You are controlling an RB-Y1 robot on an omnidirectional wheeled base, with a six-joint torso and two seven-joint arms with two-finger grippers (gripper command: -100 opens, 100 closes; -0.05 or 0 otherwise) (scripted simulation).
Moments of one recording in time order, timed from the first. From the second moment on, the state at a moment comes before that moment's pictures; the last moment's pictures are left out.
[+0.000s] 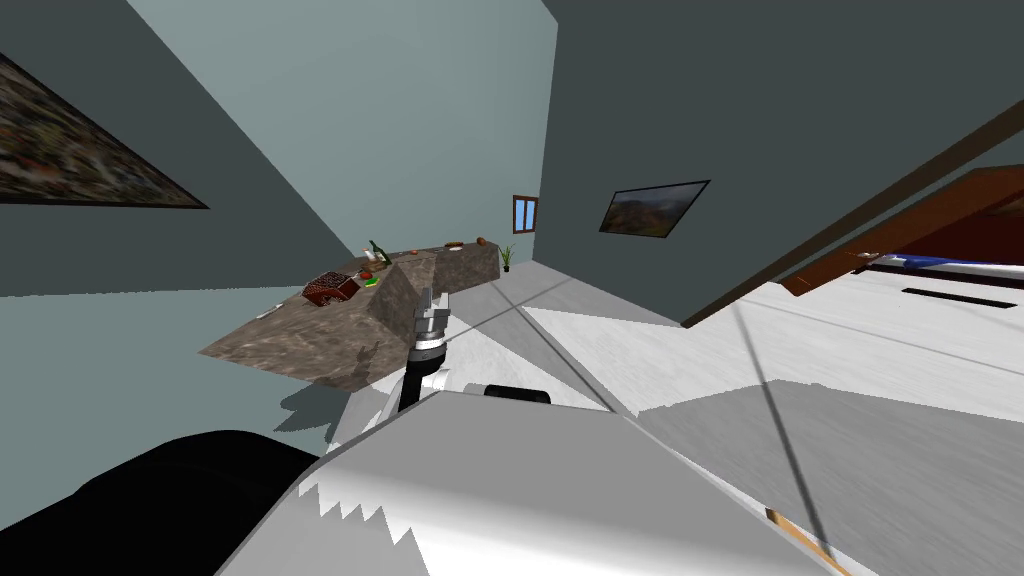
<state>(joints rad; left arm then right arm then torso) 0.54 0.00 0.03 -2.23 -0.09 -0.60 0.11 1.25 -0.93 0.22 -1.27 1.06 0.09 -0.17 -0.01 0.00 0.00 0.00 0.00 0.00</state>
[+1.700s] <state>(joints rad) 0.54 0.00 0.03 -2.23 -0.09 -0.60 0.11 1.14 -0.92 0.32 -1.22 1.04 0.10 -0.14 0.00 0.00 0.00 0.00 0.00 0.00</state>
